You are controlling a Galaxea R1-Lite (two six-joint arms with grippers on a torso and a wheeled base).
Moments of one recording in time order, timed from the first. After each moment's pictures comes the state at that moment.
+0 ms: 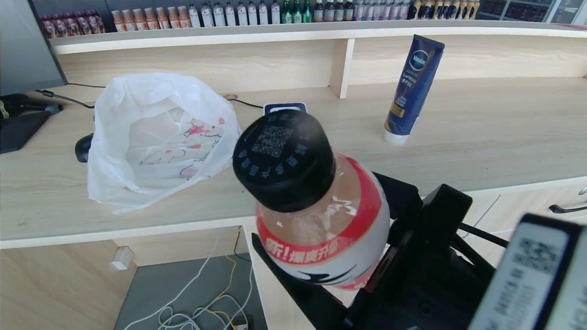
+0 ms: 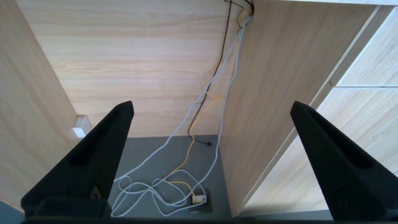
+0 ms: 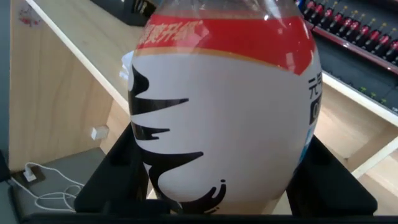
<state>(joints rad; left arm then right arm) 0.00 0.00 0.00 0.00 0.00 -0.01 1.25 1.56 -0.66 -1.20 -0.32 -0.71</state>
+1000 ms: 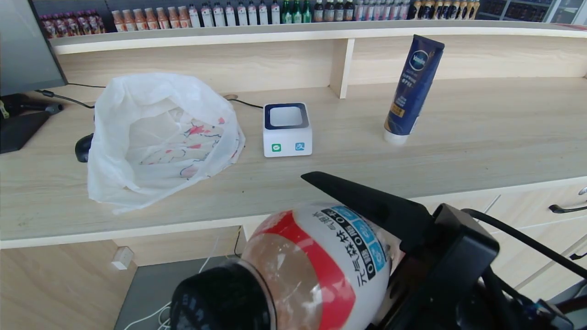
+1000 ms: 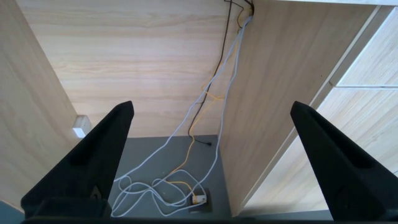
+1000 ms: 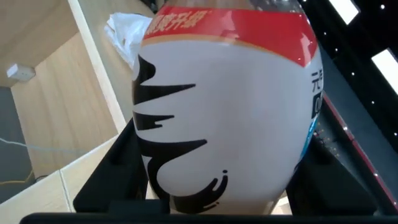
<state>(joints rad) 0.00 0.00 0.00 0.00 0.00 -0.01 1.25 1.53 -0.61 -1.19 -0.26 -1.25</state>
